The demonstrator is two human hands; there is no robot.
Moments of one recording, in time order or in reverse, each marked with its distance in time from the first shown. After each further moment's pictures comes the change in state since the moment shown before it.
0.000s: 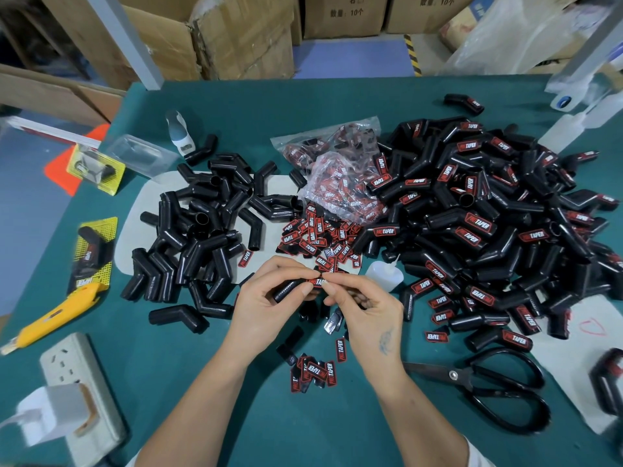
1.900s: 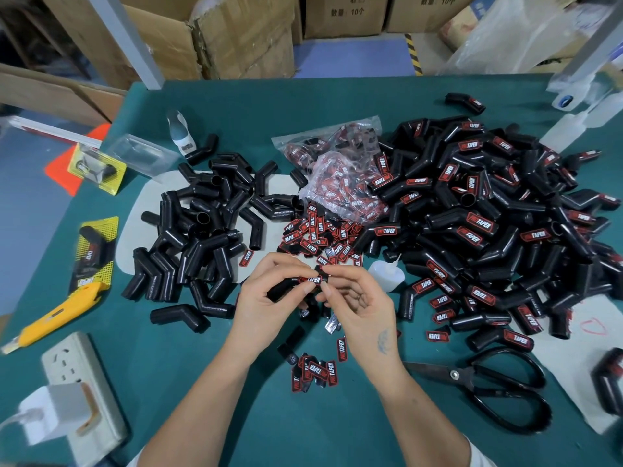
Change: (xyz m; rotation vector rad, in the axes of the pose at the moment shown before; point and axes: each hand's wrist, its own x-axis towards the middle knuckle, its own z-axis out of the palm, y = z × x) left_hand 0.001 -0.007 0.000 0.055 0.037 0.037; right_hand 0.001 0.002 0.003 0.060 -0.124 0.040
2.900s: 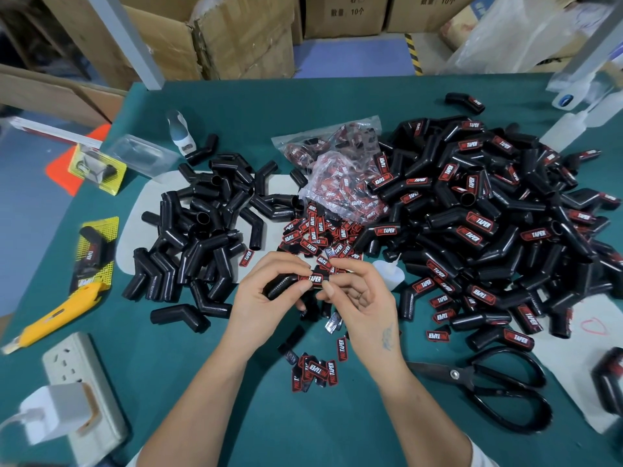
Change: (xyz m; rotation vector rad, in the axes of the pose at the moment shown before) left_hand 0.003 -0.004 -0.003 -0.141 -0.010 -0.015; right_hand 0.003 -0.004 -0.001 0.089 0.003 0.026
